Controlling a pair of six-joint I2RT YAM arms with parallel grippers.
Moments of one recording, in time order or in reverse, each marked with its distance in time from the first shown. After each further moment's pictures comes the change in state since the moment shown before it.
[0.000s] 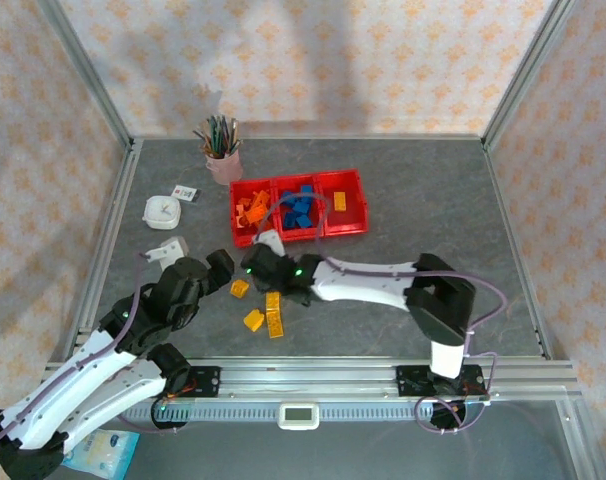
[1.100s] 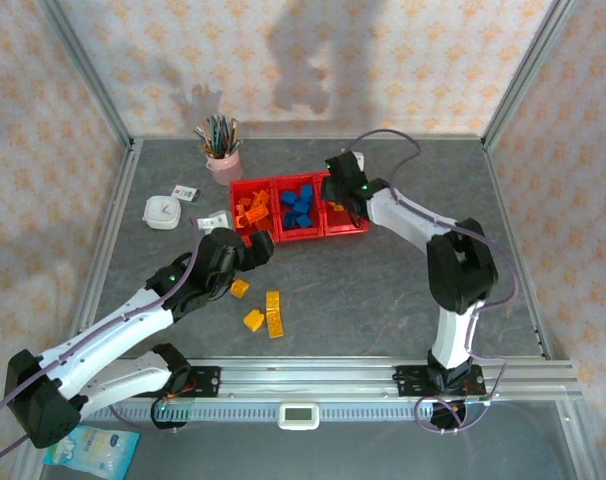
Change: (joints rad) left arm 0.002 0.330 0.071 0.343 0.145 0.146; right arm -0.567 0.042 0.117 0.030 -0.093 -0.099
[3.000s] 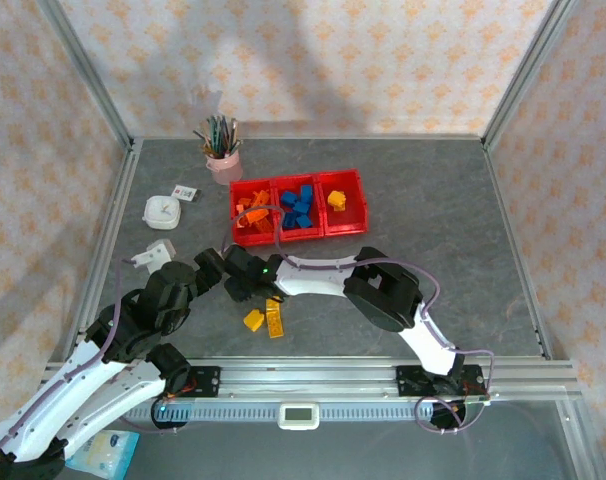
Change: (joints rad) left arm 0.011 -0.418 -0.044 -0.417 -0.176 -0.194; right arm 0.583 0.344 0.145 0.045 -0.159 -0.130
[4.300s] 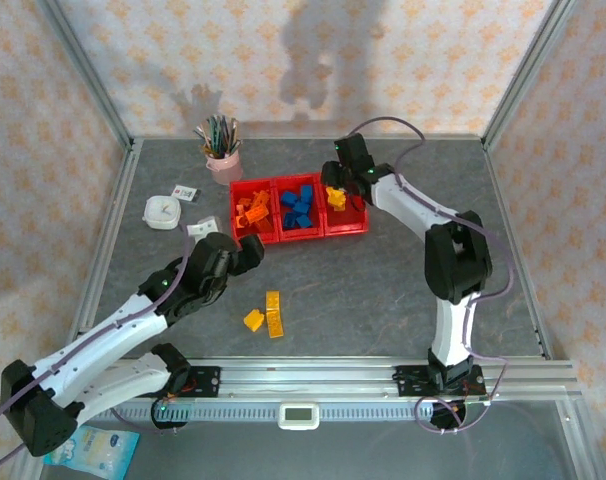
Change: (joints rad) left arm 0.000 0.382 0.033 0.335 0.137 0.136; right arm -0.675 -0.220 0.048 -0.069 -0.014 0.114
